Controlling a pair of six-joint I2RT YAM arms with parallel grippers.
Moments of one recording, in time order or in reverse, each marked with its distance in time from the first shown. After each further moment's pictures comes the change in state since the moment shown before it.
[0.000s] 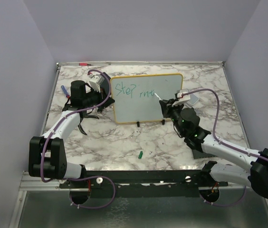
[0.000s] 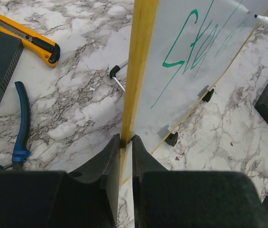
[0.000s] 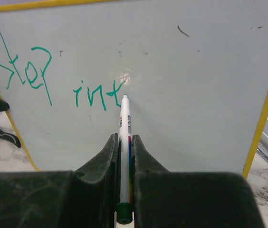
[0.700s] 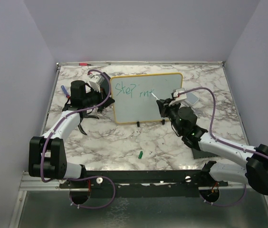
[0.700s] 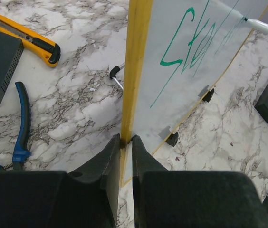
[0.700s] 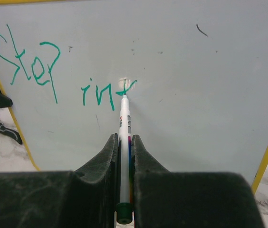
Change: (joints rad) left arm 0.000 0.000 0.000 0.000 0.000 0.000; right arm 0.000 0.042 0.026 0.039 -0.033 -0.036
